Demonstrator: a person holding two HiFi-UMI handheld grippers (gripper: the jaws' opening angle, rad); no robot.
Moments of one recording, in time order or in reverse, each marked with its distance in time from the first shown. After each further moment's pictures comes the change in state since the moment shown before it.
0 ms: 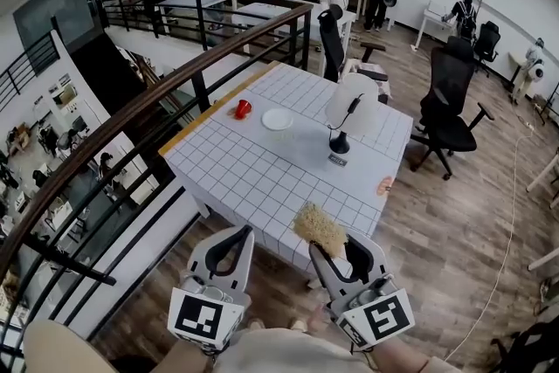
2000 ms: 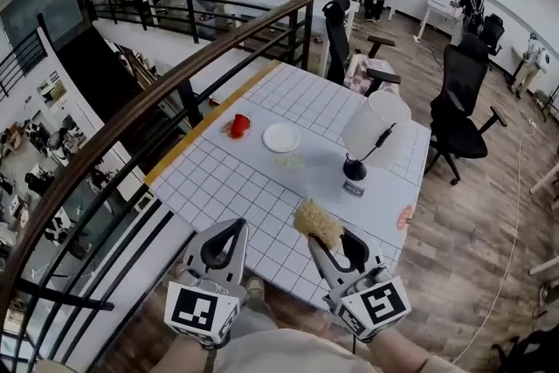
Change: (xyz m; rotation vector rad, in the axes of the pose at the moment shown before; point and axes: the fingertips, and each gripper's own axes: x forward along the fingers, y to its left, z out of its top) left arm 0.179 0.158 -0.064 -0.044 -0.002 0.003; right arm 0.210 -0.109 -0.085 0.062 0.110 -0.026
